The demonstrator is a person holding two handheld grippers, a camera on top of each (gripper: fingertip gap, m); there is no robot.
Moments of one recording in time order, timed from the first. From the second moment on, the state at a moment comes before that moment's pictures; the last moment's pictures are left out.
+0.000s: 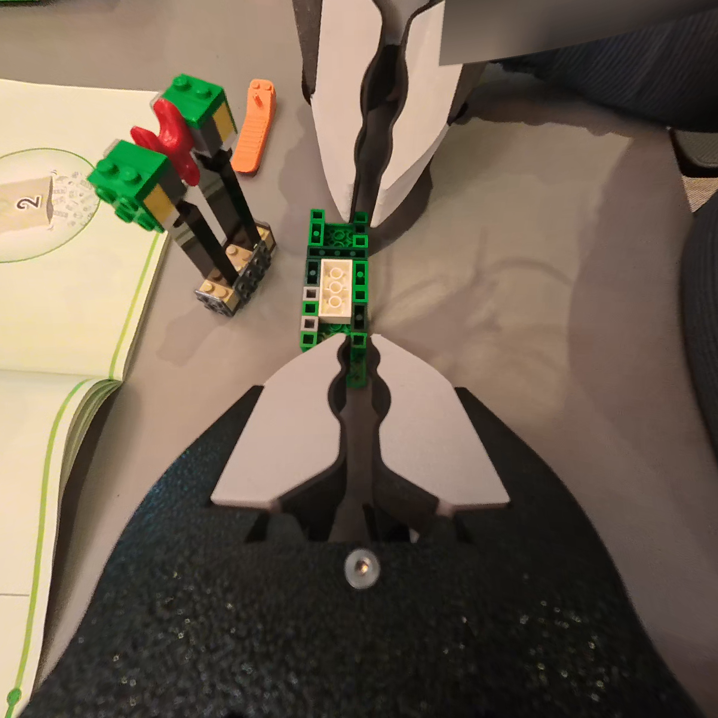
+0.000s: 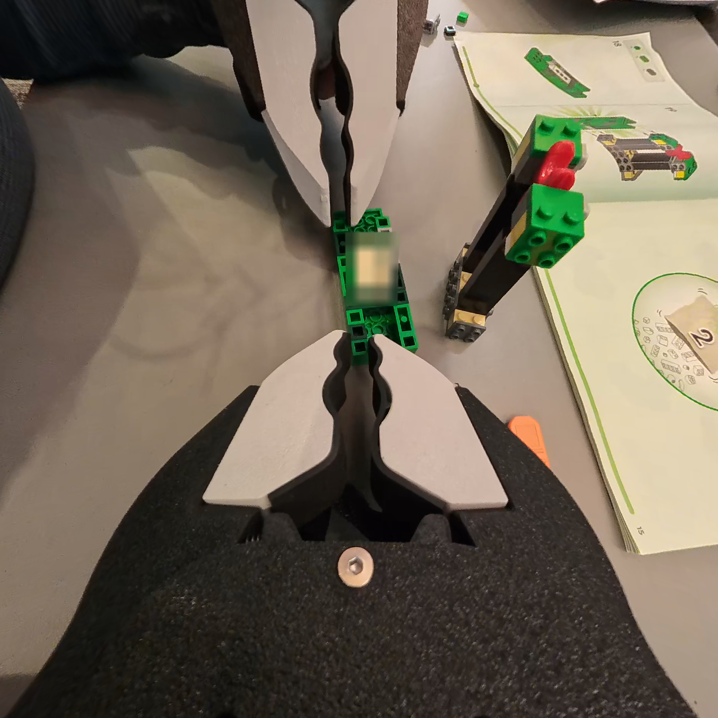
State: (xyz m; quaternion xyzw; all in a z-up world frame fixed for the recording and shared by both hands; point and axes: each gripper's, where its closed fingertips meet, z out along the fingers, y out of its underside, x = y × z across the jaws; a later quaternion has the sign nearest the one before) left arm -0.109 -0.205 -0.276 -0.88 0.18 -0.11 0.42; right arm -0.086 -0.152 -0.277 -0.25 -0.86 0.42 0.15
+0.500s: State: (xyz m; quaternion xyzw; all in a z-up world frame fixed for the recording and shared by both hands) left arm -0.104 -0.204 -0.264 -0.87 0.18 -0.13 0.44; right arm -0.090 -0.150 -0.269 -0.26 -0.84 0.44 0.17
